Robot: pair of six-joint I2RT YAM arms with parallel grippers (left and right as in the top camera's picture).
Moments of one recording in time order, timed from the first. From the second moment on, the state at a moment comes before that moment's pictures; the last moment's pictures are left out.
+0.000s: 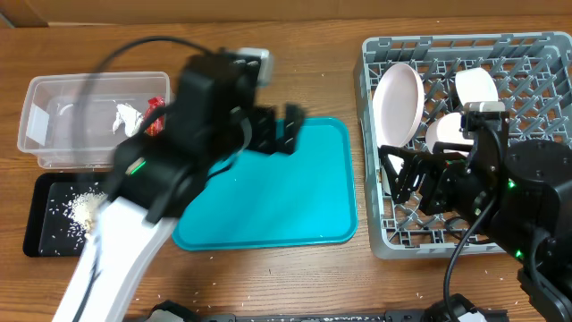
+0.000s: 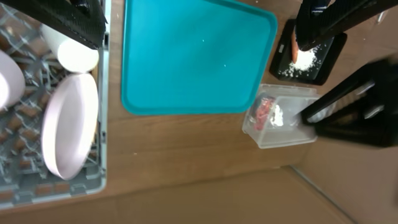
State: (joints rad) left arm -0.47 1.31 1.63 -1.01 0.10 -0.30; right arm 0.43 0.96 1.51 -1.09 -0.10 0.45
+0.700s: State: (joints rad) left arm -0.47 1.21 1.64 -1.26 -0.22 -0.21; right arm 0.43 0.98 1.51 -1.14 -0.10 0.40
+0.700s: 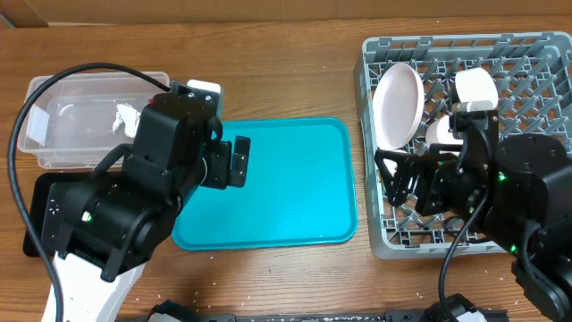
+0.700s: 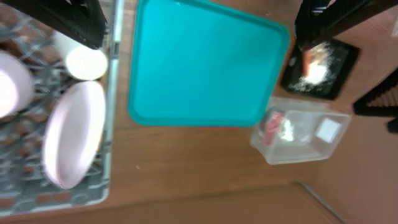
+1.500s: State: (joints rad) left arm -0.47 1.39 1.64 -1.26 -0.22 -0.21; right arm 0.43 0.37 0.59 -0.55 0.04 0.21
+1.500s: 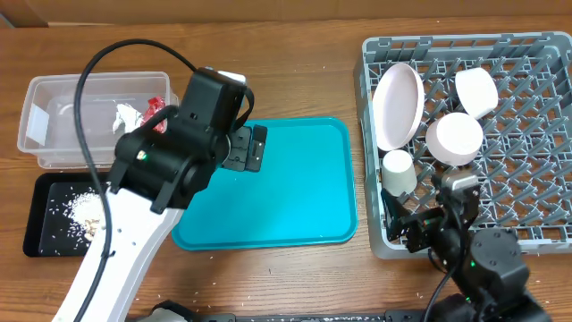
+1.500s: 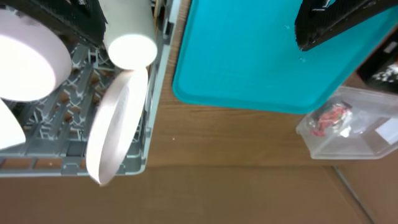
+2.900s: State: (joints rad) left arm -0.47 1.60 1.64 -1.26 -0.22 -0.21; right arm 0.43 0.01 0.02 -0.03 0.07 0.20
